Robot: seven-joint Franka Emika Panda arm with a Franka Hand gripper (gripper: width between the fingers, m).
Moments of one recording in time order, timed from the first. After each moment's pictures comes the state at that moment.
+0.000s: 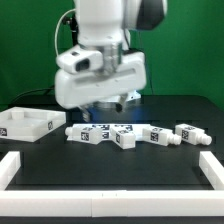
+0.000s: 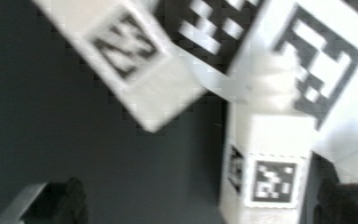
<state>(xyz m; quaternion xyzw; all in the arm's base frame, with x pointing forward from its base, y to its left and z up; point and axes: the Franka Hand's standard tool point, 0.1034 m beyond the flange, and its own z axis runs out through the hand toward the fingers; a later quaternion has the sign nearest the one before) 0.399 -0.067 0.079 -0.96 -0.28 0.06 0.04</state>
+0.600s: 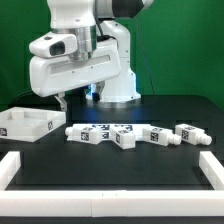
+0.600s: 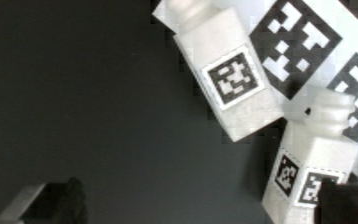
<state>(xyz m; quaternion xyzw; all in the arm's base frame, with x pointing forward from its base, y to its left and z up) 0.403 -0.095 0.087 -0.94 -0.33 0.03 0.04</state>
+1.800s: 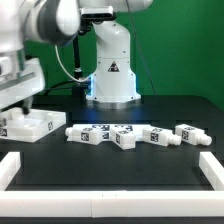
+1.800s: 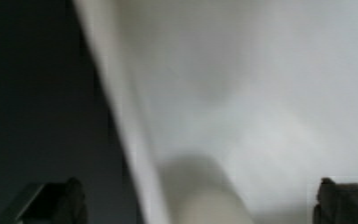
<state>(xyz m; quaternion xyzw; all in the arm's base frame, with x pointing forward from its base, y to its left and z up) 0.335 -0.278 0.032 -0.85 -0.52 0.03 0.03</state>
